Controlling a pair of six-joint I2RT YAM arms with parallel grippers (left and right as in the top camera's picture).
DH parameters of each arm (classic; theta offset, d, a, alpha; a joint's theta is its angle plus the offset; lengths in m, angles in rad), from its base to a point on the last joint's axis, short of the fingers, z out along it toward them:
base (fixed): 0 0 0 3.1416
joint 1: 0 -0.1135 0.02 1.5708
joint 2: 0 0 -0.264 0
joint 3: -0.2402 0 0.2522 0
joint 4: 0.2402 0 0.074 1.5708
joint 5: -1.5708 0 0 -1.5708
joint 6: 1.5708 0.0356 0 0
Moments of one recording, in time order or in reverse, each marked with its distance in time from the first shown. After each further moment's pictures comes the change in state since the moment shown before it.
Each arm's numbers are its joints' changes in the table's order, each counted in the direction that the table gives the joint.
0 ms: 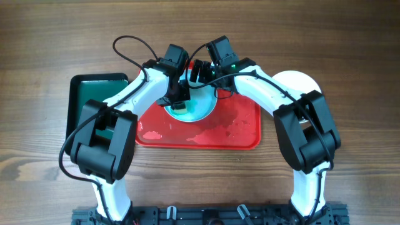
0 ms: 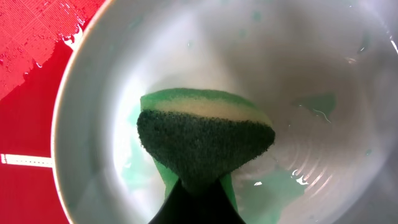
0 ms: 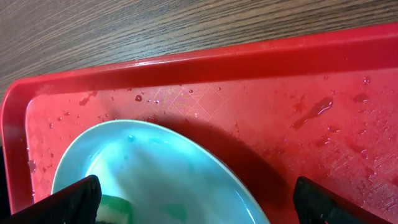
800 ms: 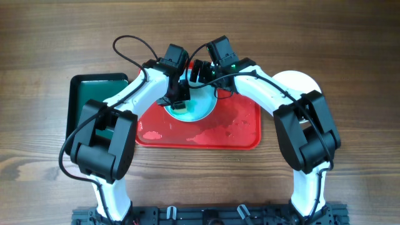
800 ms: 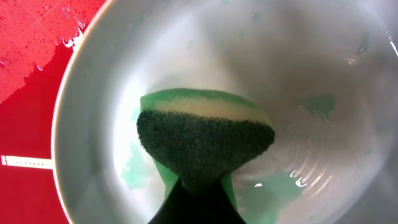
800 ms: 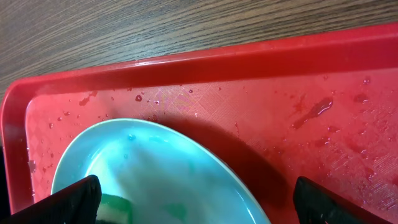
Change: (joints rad) left arm 0.000 0.000 0.000 -0.004 0.002 0.003; right arm 0.000 0.000 0.000 0.000 0.000 0.000
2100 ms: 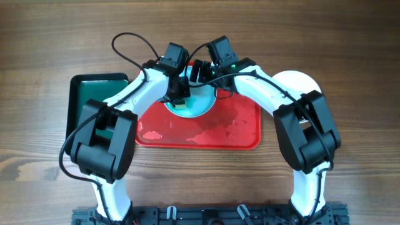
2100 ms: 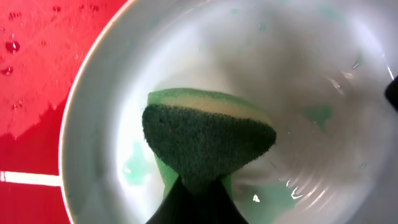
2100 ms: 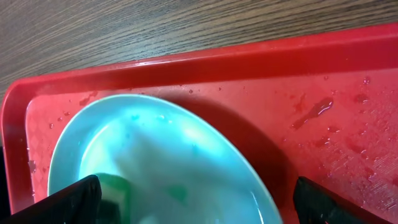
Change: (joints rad) left arm 0.001 0.001 0.006 -0.075 0.038 0.003; right arm 0.000 0.000 0.000 0.000 0.000 0.000
